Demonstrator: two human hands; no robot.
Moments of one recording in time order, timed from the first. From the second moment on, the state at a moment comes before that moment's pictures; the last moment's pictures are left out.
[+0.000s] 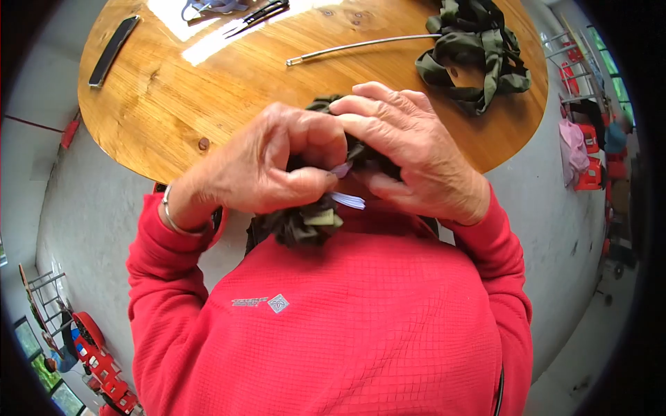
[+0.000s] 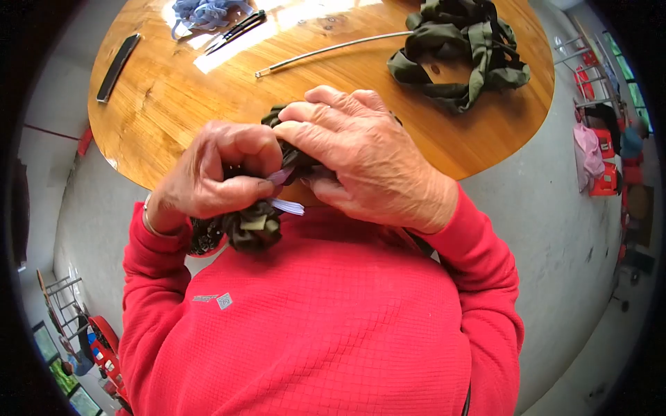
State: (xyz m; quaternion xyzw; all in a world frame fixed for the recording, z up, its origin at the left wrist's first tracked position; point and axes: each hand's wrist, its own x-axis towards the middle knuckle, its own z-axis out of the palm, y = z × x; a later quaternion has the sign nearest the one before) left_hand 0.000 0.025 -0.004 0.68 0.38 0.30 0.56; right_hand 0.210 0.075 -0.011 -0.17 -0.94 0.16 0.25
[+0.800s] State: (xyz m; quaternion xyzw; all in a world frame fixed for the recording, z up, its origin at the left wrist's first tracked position) left_hand -0.014 -0.002 -0.022 0.62 0.50 0.49 0.35; right_hand 0.173 0.076 -0.010 -0.27 -0.86 0.35 0.24
